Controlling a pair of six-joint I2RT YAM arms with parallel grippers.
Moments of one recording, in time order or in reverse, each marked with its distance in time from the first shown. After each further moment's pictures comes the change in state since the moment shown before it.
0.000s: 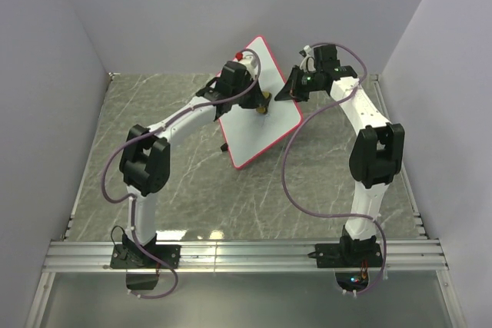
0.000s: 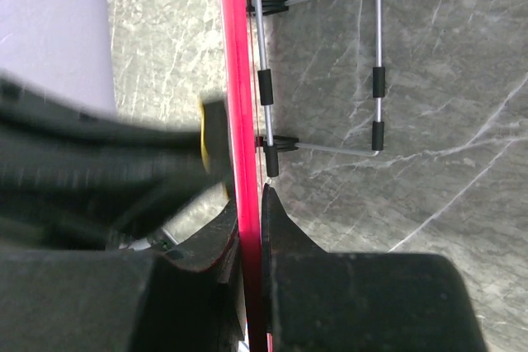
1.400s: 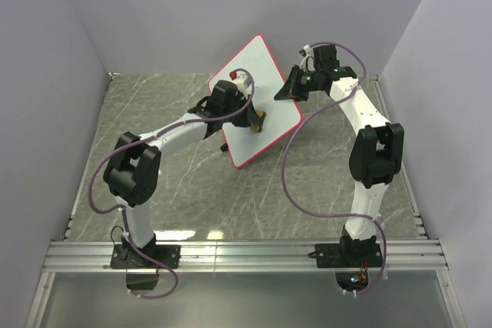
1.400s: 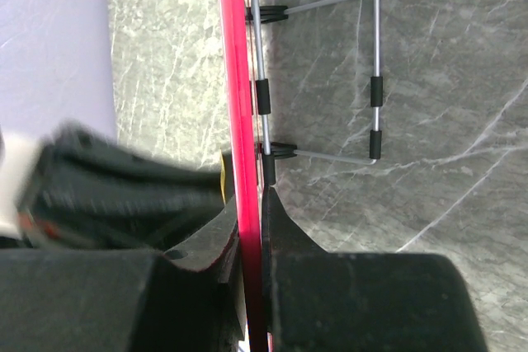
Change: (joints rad) left arm 0.013 -0.129 -0.309 0.171 0.082 0.002; right arm 0.002 0.003 -0.007 0.030 0.007 0.006
